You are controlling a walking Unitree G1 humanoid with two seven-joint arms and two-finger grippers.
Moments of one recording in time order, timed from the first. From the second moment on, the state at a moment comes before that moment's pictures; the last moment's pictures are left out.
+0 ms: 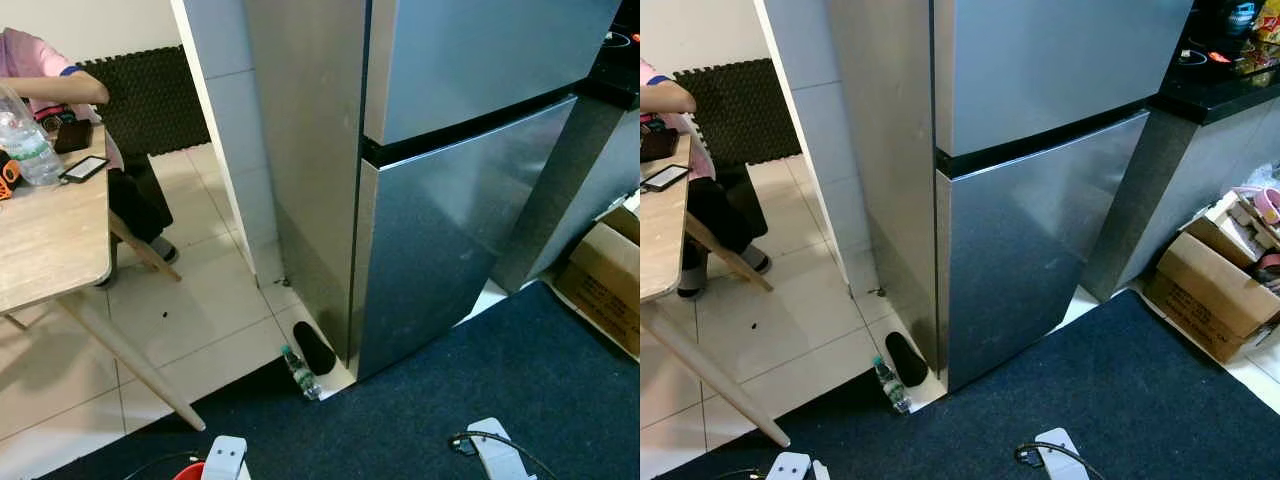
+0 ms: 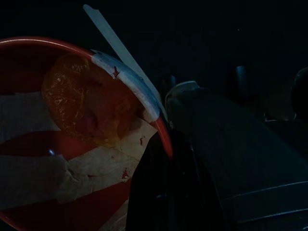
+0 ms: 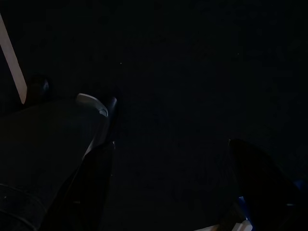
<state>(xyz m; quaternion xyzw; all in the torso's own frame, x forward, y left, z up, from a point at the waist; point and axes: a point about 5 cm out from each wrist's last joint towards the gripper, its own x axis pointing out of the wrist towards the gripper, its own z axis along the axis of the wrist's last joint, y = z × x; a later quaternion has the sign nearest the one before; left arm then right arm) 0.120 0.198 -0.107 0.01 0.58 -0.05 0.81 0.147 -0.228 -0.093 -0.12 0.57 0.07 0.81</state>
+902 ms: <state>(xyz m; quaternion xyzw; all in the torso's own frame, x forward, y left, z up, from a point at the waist) 0.121 0.197 -0.107 0.01 0.58 -0.06 0.82 0.141 -0.216 -0.098 -0.12 0.58 0.08 0.80</state>
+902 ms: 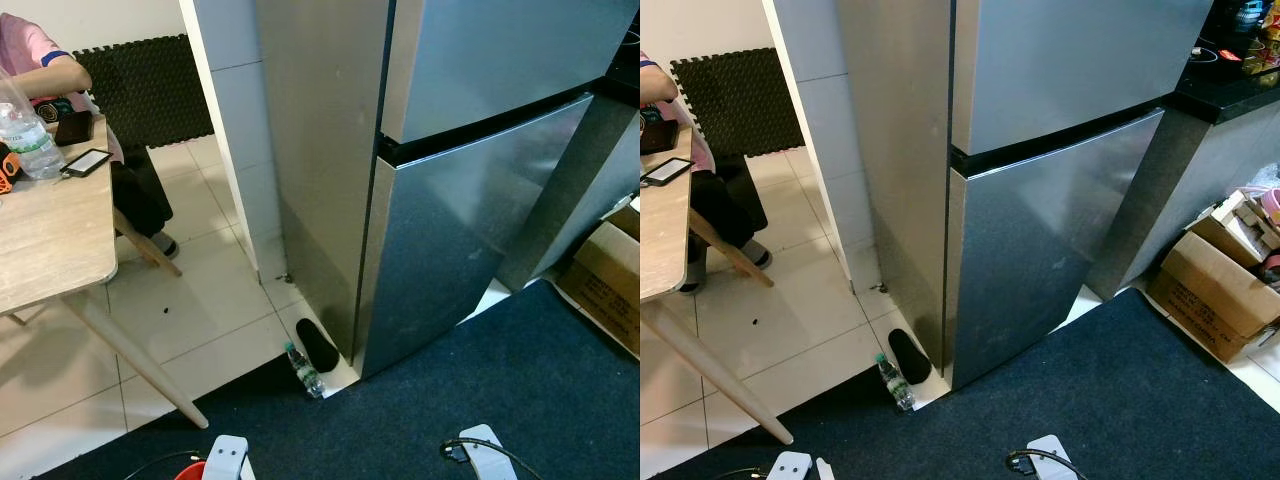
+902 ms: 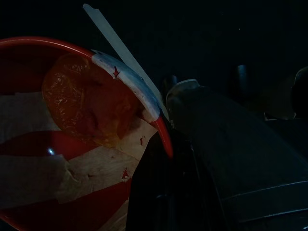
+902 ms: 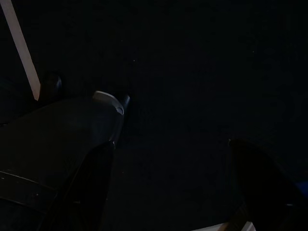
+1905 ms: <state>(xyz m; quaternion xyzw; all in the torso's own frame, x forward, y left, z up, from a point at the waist) 0.119 0.198 -0.107 0.01 0.58 -0.05 0.81 0.166 -0.210 -0.089 -0.12 0.55 0.09 0.82</state>
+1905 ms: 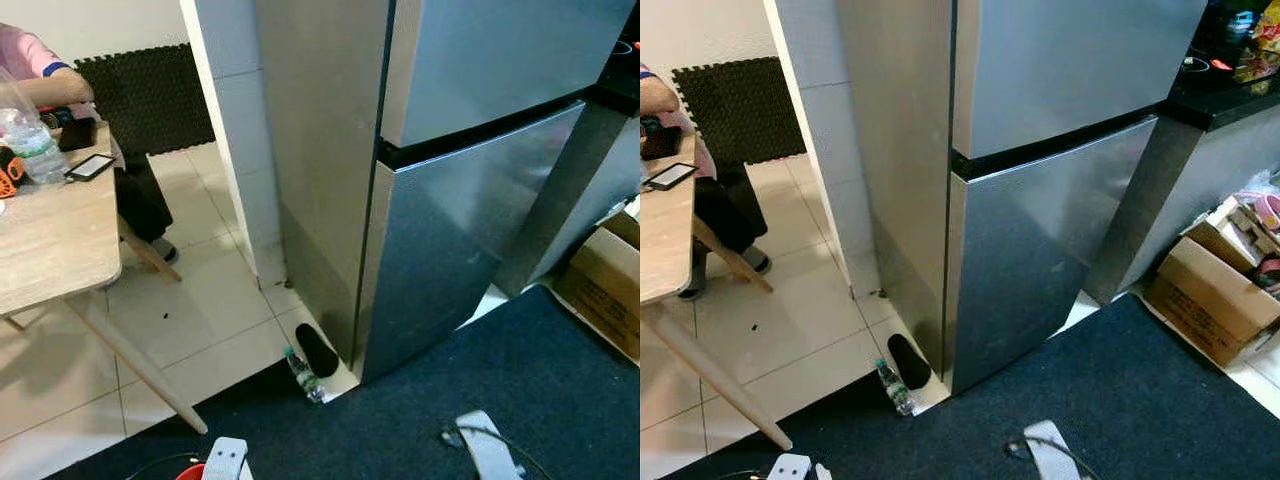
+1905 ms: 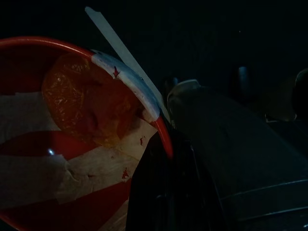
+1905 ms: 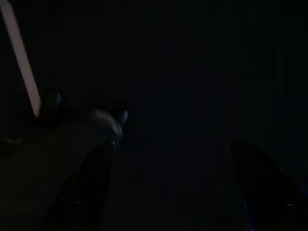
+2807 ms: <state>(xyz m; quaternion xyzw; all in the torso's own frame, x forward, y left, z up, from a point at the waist) 0.117 0.206 -0.107 0.05 0.56 0.01 0.83 0.155 -0.251 -0.085 -0.16 0.55 0.00 0.82</state>
